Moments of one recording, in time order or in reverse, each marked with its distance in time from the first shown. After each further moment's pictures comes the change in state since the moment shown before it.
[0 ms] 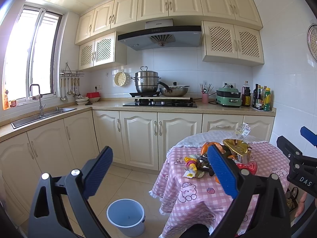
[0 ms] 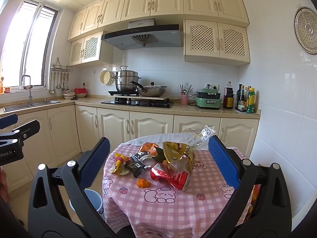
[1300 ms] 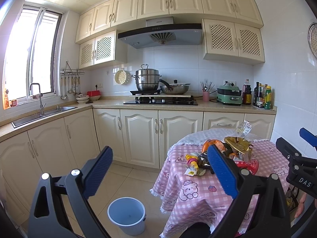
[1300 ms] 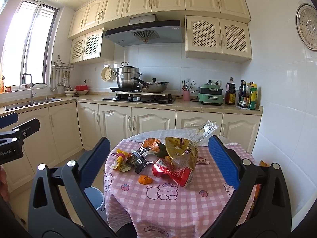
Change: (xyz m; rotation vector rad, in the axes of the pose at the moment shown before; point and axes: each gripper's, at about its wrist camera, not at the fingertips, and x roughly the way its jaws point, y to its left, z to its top) left arm 0.000 0.003 -0.005 0.002 0.006 -0.002; right arm 0.000 -0.001 -0.009 0.010 0.023 0.012
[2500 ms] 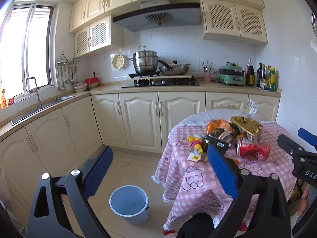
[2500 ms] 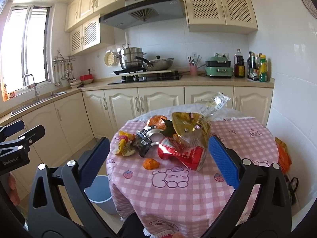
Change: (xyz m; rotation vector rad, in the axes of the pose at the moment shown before) left arm 0.061 -0.013 -0.032 0.054 0.152 0.020; right arm 0.049 -0.023 -0.025 0.109 0.191 0.068
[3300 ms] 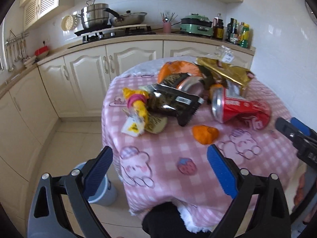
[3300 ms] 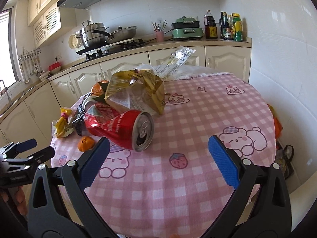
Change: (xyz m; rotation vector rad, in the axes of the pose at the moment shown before) left arm 0.151 -0.083 -0.042 0.081 0.310 -0.295; right arm 0.073 -0.090 -0.043 0.144 0.183 -0.155
